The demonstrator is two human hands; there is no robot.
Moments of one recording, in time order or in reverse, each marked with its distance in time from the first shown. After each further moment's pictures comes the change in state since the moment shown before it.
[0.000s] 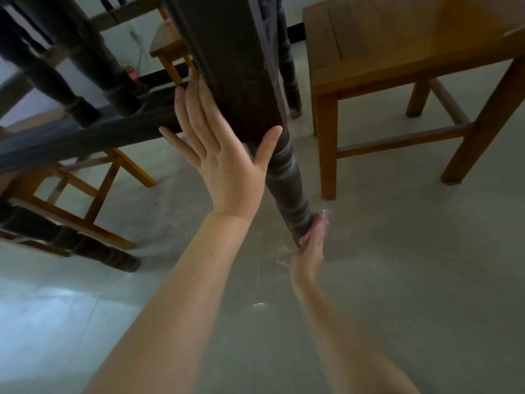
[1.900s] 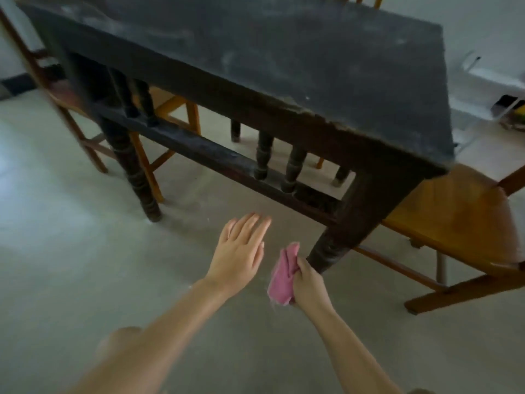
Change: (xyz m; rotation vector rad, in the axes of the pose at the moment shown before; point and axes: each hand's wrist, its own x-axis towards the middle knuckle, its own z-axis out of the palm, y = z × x) left_hand -0.007 -0.095 -0.142 -0.091 -0.702 -0.204; right_hand -0.075 -0.269 -0.049 -0.857 -0.766 -0.195
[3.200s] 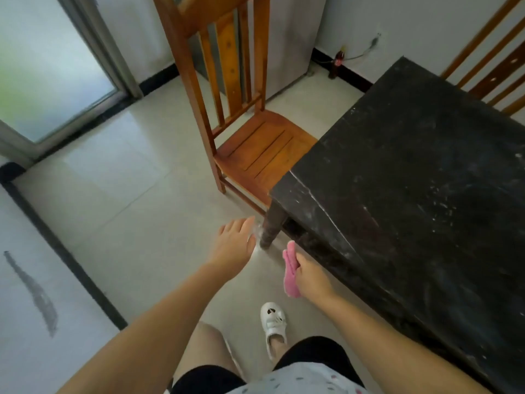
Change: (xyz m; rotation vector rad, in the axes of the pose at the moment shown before) left_hand 0.147 -0.377 -0.393 -0.129 -0.475 -0.560; right_hand 0.078 -0.511 0.059 -0.313 -0.421 -0.123
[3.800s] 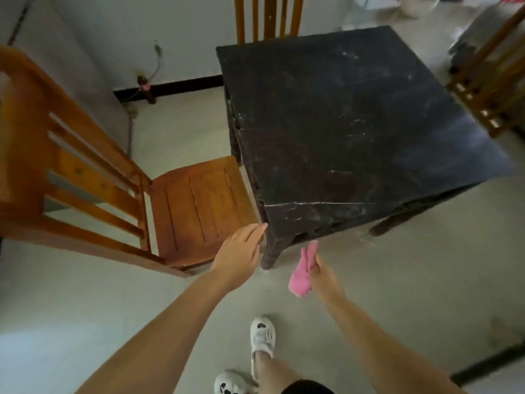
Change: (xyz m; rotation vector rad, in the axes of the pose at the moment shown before) left_hand 0.187 -0.054 -0.093 0.264 -0.472 0.943; right_hand 0.061 -0.156 0.038 1.048 0.754 0.755
